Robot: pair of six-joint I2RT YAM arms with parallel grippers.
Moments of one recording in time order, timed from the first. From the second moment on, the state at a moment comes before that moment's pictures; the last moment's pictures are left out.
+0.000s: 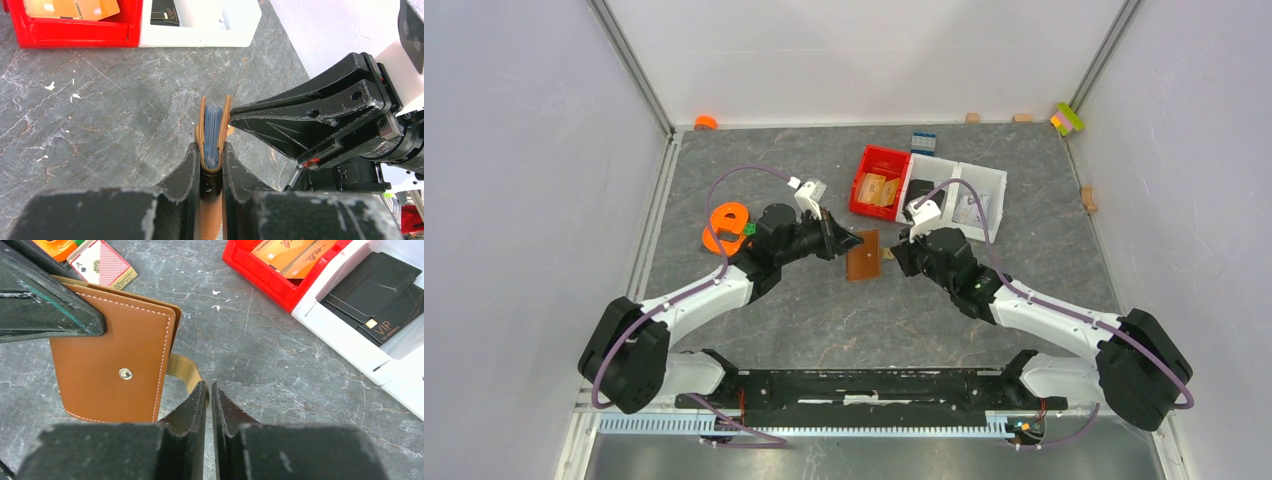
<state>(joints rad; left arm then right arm) -0.60 1.29 0.66 0.34 0.35 -0.58 0.77 1.19 0.59 0.21 0.15 0.21</state>
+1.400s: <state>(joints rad) -0.60 1.29 0.68 0.28 0.29 -0.57 0.77 1.24 0.61 0.20 0.05 0.24</state>
